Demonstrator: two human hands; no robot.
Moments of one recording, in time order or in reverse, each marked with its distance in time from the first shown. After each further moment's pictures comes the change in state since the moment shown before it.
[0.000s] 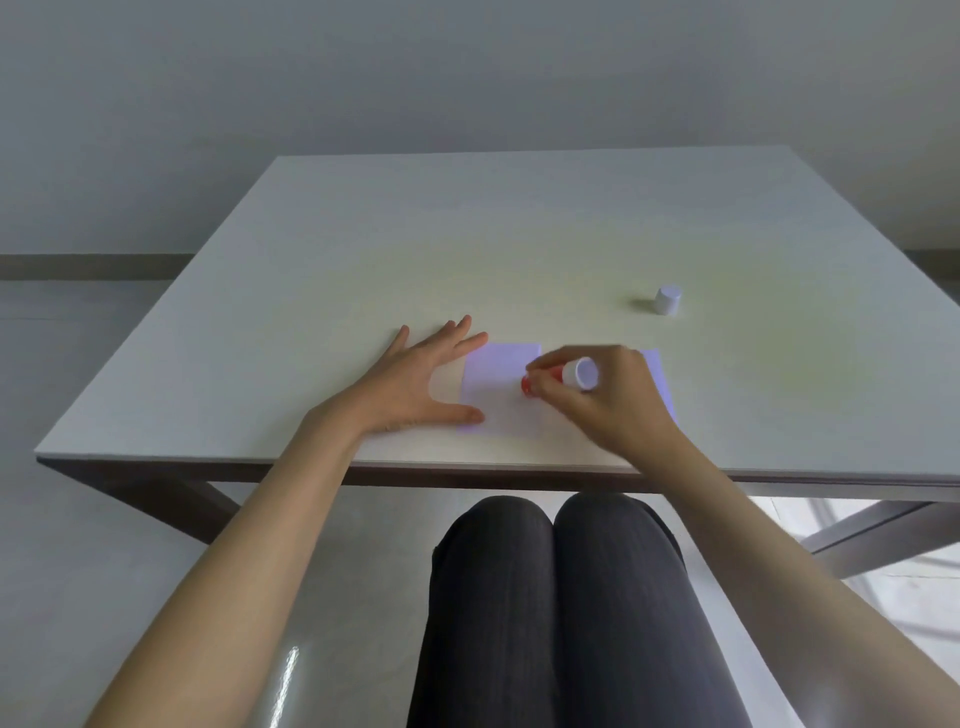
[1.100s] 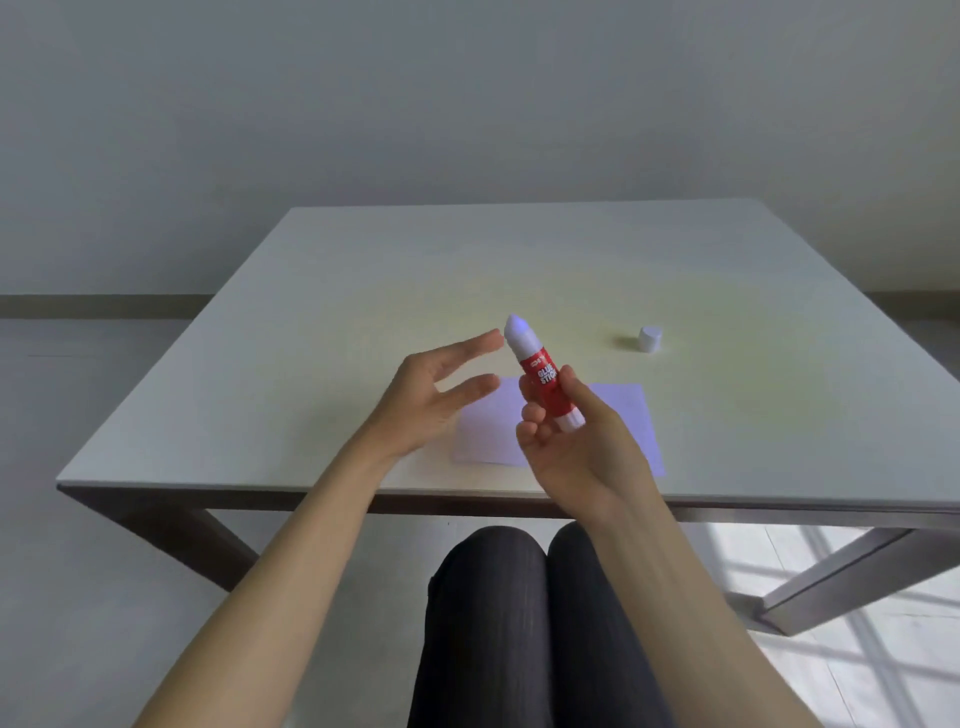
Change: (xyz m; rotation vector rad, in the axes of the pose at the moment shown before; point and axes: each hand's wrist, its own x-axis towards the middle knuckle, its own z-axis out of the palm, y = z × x) left_hand -0.009 0.050 -0.006 -0.623 0.310 0.128; right_hand -0.022 -0.035 0.010 1.580 -0.008 0.646
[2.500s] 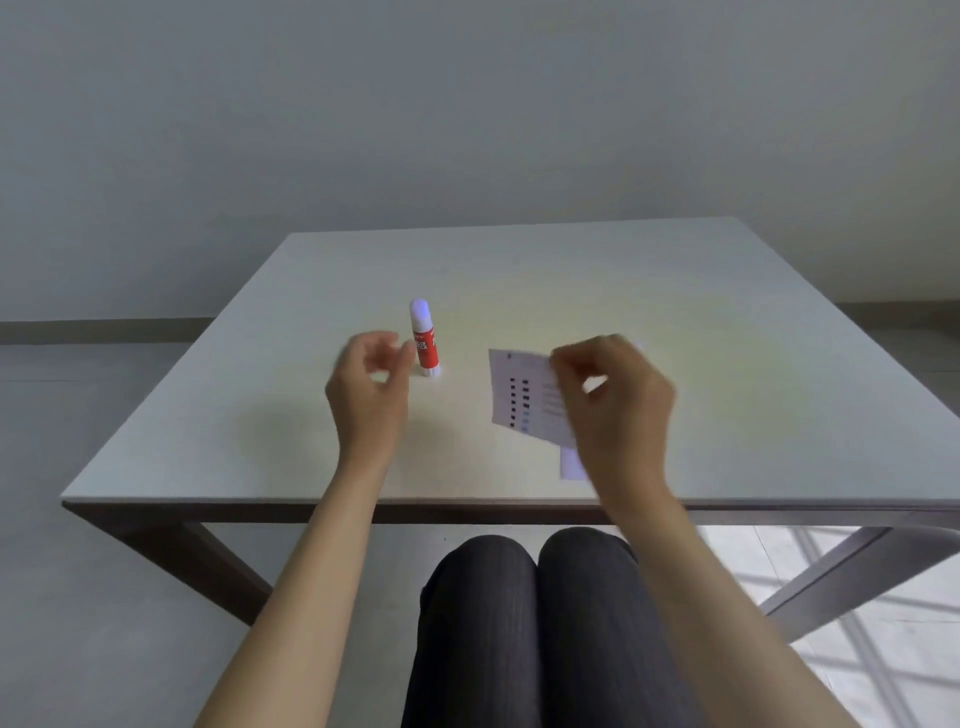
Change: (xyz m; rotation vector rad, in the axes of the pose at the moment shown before) left_hand -0.005 0.009 -0.001 0.160 0.817 -0.085; right_hand -0.013 -0.027 0.002 -1.370 0.217 -1.300
